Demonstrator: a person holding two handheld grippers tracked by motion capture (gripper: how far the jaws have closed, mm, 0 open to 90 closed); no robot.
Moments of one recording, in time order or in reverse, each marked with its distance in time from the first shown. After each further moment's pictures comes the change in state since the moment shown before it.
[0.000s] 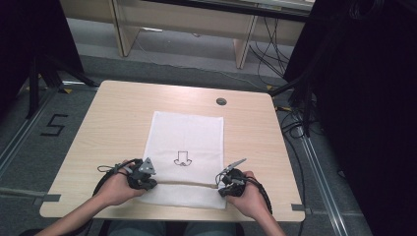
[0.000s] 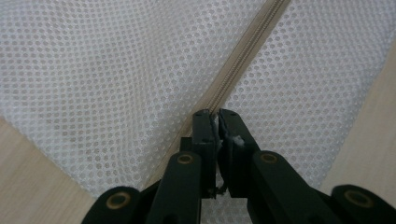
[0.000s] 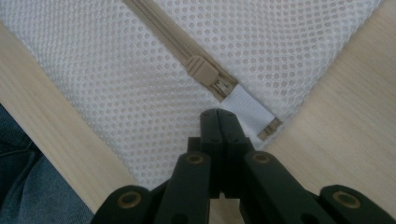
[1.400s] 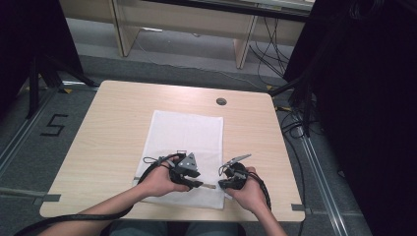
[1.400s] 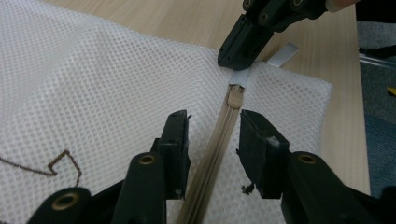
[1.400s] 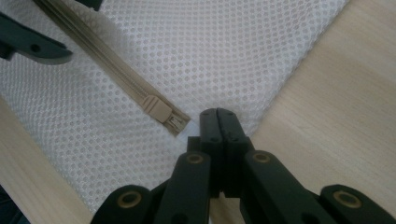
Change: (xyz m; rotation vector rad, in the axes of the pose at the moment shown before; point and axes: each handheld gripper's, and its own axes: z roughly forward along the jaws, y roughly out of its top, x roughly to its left) left arm -0.042 0.101 0.047 -0.248 -0.183 0.125; right arm -0.014 0.007 0.003 -0.089 -0.016 0.115
